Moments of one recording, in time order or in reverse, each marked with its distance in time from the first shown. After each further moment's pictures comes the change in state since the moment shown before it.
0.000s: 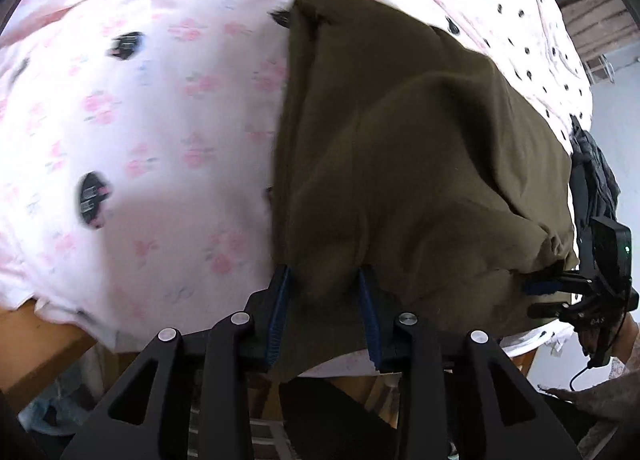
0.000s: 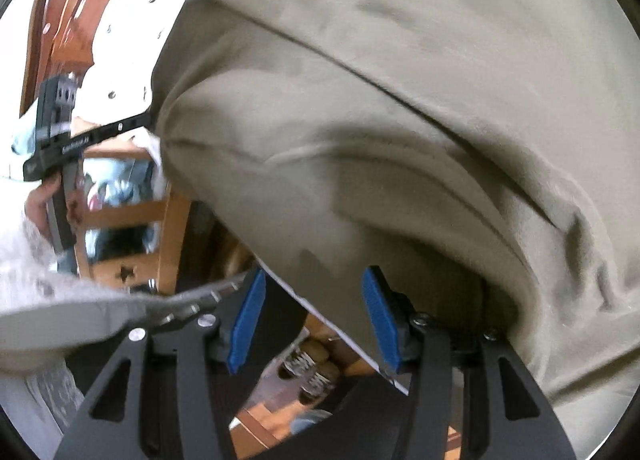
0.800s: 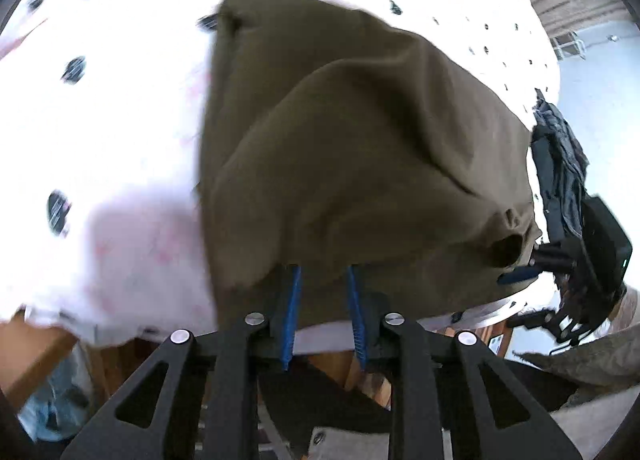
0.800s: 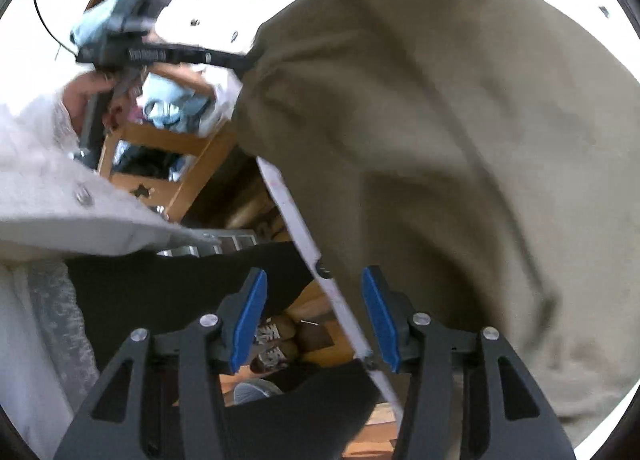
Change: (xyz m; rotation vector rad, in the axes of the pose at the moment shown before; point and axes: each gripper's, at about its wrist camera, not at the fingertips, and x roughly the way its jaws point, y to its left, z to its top) left arm -0.029 -0.022 -0.013 0.037 0.070 -0.080; right arm -0.021 0.074 -0.017 -0.419 0.065 -0.006
